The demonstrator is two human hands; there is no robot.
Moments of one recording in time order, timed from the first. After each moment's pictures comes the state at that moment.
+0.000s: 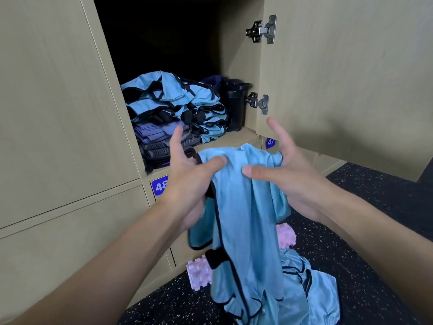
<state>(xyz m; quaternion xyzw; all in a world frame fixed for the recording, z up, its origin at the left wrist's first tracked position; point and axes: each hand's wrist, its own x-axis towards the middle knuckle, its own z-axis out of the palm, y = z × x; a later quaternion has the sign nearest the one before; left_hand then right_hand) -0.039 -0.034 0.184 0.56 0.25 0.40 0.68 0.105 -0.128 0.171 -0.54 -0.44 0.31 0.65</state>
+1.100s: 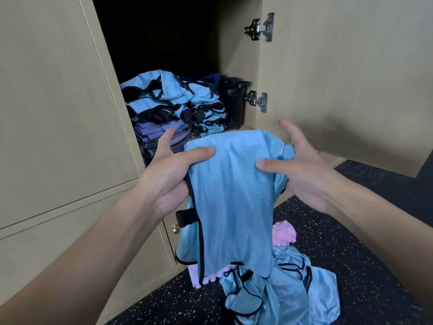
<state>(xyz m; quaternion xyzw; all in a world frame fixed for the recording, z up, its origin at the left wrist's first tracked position) -0.057 -0.018 0.205 0.49 0.26 0.37 0.75 0.114 -0.137 0.183 -0.58 -0.34 0.32 0.67</state>
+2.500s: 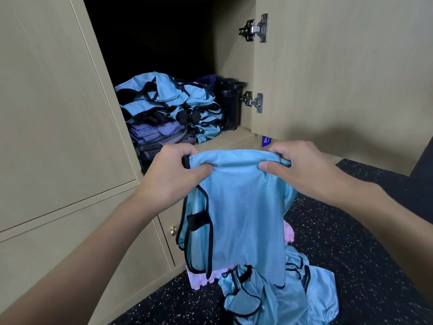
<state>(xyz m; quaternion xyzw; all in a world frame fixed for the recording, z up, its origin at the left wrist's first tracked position) -0.059 0.002 0.187 0.85 0.29 0.32 0.31 0.134 -0.149 0.186 -0.76 -0.55 0.00 0.34</state>
